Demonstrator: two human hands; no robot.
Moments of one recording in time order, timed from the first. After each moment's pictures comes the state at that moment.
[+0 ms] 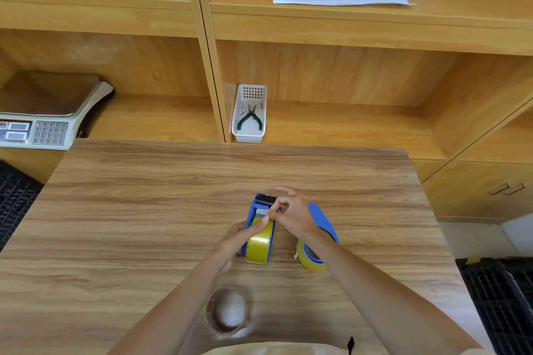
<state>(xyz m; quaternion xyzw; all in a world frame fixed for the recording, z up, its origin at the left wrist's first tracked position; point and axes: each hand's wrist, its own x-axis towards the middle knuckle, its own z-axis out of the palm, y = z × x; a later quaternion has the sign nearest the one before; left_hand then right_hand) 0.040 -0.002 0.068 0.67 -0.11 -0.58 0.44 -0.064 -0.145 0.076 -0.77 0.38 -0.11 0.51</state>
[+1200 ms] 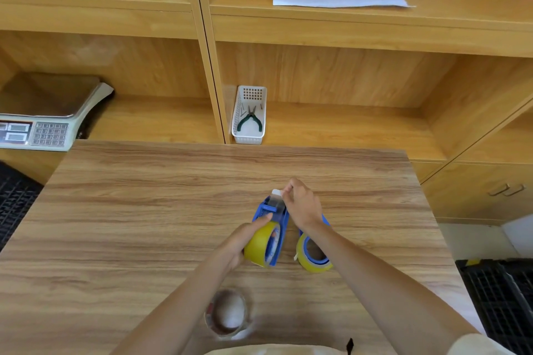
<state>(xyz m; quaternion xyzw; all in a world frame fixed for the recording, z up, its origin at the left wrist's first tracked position) 0.030 -0.019 0.091 0.62 -0.07 -0.64 0.45 -0.061 -0.161 0.094 -0.84 0.44 -0.11 0.30</state>
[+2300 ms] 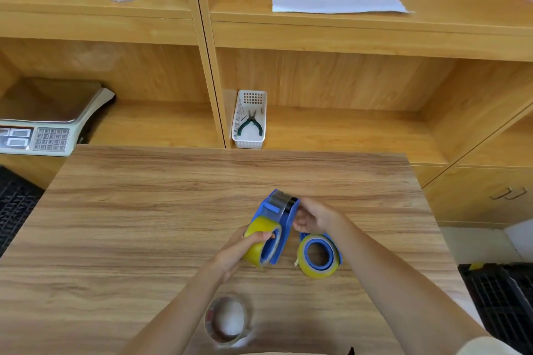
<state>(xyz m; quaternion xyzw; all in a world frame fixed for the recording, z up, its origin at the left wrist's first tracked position) 0.027 0.003 0.113 0.59 -0.15 -0.60 0.51 -0.072 -0.191 0.106 -0.37 0.56 0.05 0.74</state>
